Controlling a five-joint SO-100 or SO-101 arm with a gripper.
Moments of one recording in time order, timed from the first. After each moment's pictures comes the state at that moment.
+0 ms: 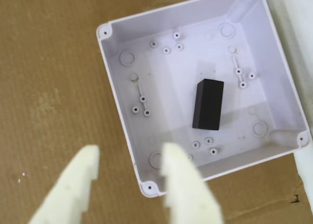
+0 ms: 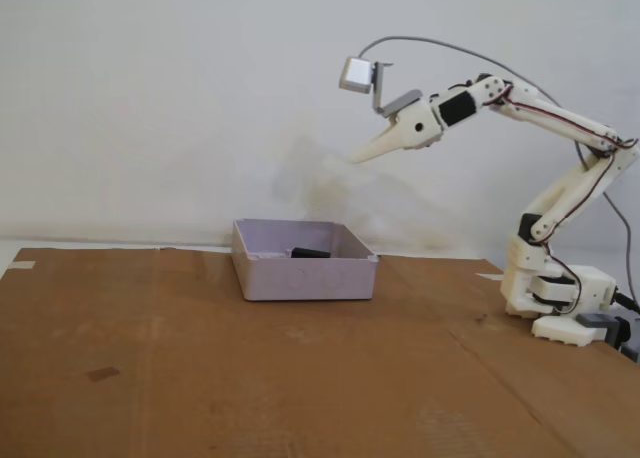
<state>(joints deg) 15.9 125.5 111.4 45.9 8.0</state>
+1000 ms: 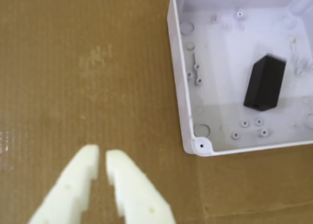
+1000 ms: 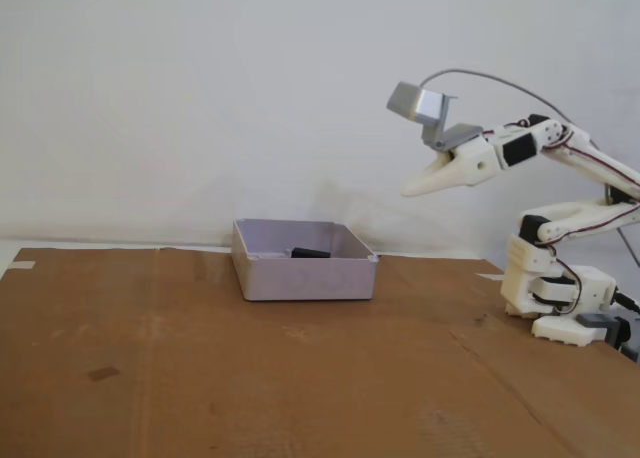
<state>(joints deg) 5.2 162.1 142.5 45.9 8.0</state>
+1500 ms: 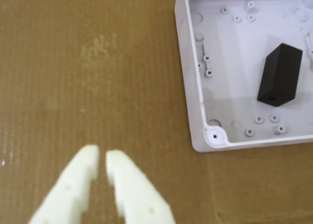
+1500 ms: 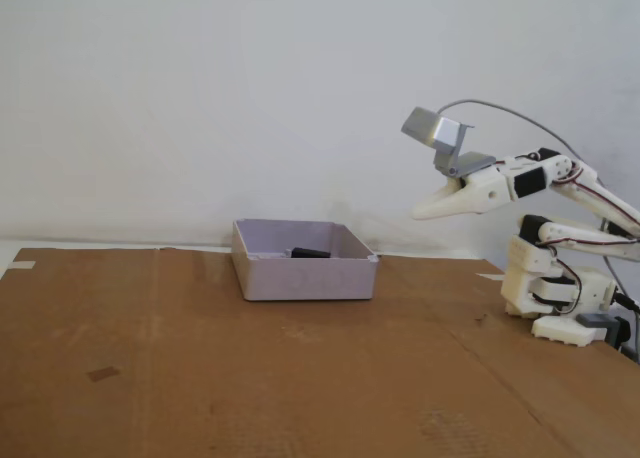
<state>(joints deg) 4.0 185.4 161.1 45.9 8.0</state>
